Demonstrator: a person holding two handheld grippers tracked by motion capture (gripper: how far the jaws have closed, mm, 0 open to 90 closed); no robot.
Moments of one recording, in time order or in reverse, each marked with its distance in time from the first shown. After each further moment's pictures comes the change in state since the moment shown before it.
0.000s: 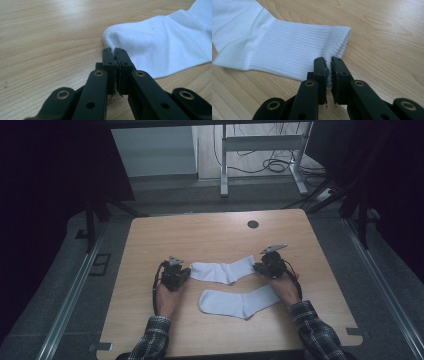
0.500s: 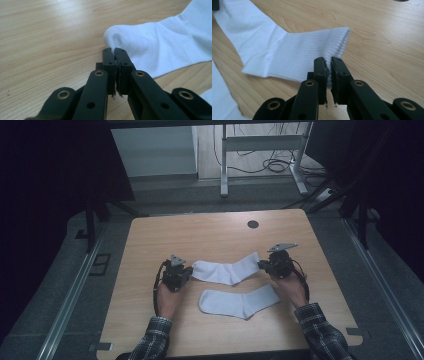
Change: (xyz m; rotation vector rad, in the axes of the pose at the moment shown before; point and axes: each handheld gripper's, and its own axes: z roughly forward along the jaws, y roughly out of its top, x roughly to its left) left arm -0.016 0.009 -0.017 -0.034 -0.007 0.058; right arm -0.001 0.002 -0.035 -0.070 0.007 0.007
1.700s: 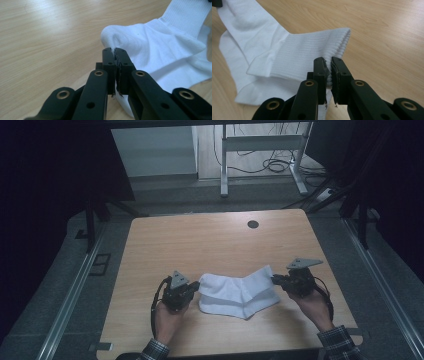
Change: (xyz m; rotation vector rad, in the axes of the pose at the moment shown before) left arm -0.055 -0.022 -0.064 -0.062 -0.103 0.083; right arm 0.017 -0.039 -0.076 -0.032 0.056 -0.034
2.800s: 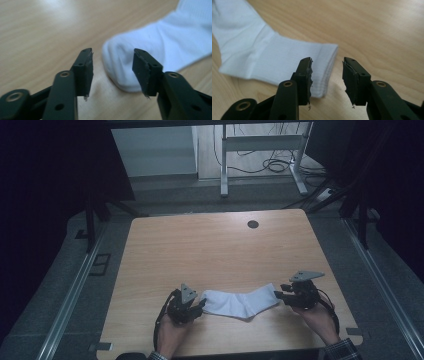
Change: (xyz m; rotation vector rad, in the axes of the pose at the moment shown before) left arm -0.026 -0.022 0.004 0.076 0.092 0.054; right arm 0.007 -0.034 -0.004 0.066 -0.044 0.004
